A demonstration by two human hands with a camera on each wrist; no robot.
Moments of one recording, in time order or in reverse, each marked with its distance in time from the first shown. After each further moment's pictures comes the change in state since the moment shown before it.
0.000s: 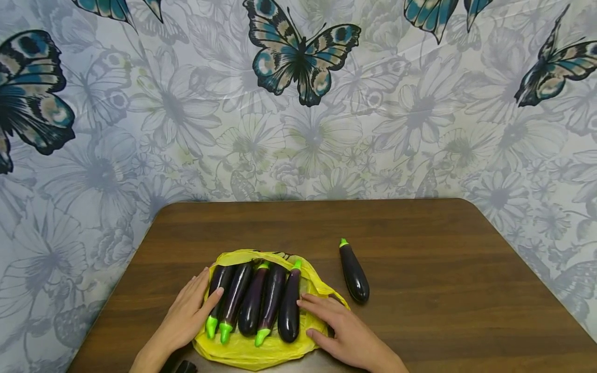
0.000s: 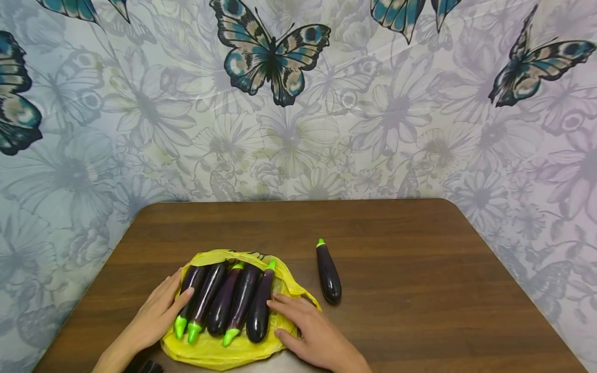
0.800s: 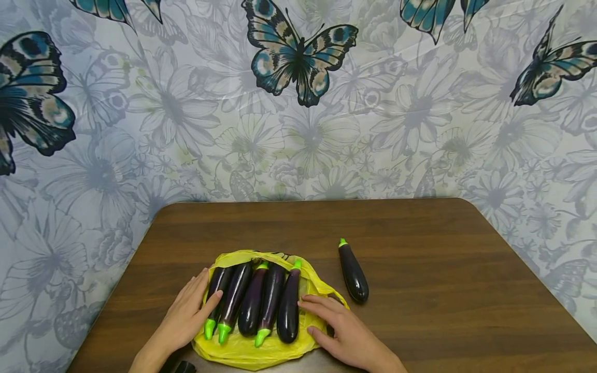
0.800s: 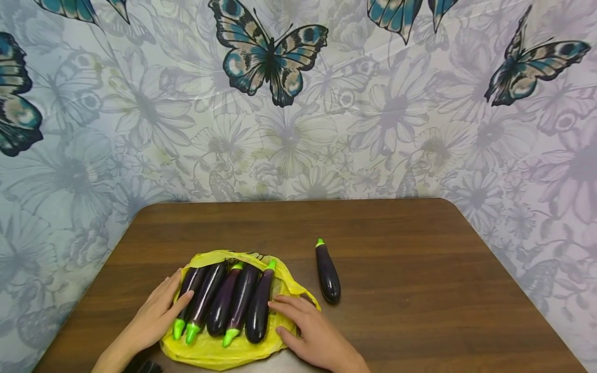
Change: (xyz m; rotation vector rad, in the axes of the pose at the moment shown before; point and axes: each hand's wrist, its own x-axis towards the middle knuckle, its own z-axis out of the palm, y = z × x) left_hand -0.004 0.003 -0.003 -0.011 -0.028 -0.007; right_hand -0.004 -0.001 0.002 0.020 0.050 -0.023
